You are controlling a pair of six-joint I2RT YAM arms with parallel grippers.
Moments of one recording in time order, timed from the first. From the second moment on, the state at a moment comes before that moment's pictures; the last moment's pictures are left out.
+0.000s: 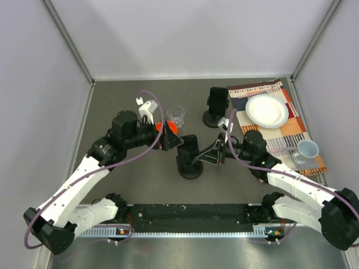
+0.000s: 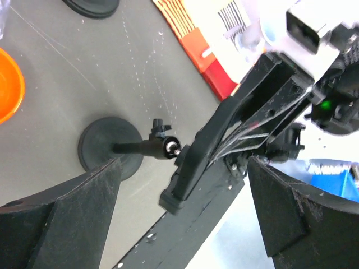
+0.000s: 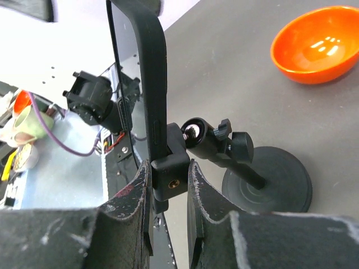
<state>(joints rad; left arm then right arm) -0.55 0.97 0.99 -0.45 0.45 -0.53 0.61 1.00 0.48 0.38 -0.71 0.46</state>
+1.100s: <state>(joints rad) -1.21 1.43 1.51 -0.89 -0.70 -0.87 0.71 0.82 0.44 0.25 -0.38 0.47</state>
